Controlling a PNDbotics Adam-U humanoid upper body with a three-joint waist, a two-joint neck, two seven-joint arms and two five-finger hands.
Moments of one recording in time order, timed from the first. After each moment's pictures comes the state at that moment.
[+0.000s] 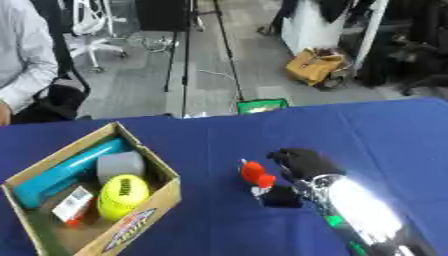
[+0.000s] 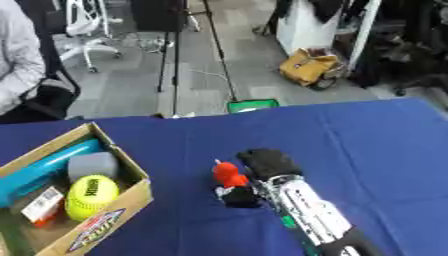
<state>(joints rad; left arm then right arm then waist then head) -0.32 0.19 0.11 -1.99 -0.62 -0.23 0.58 -0.51 -0.35 0.27 -1.70 1.37 0.41 0.81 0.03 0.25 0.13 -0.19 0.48</state>
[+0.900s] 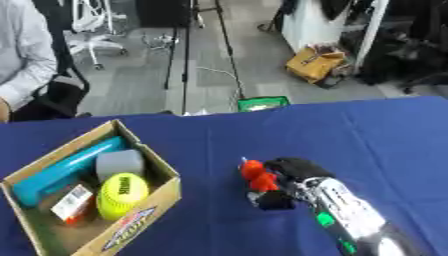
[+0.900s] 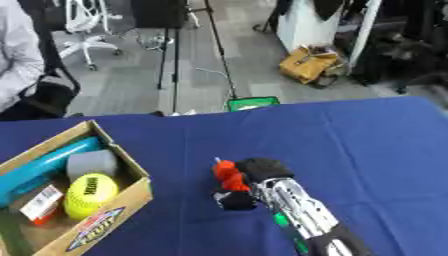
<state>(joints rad) -0.32 0.18 0.11 -1.99 -0.62 -0.23 0.58 -0.53 -0.34 0.26 -1.63 1.33 0.41 0.81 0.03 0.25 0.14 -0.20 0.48</state>
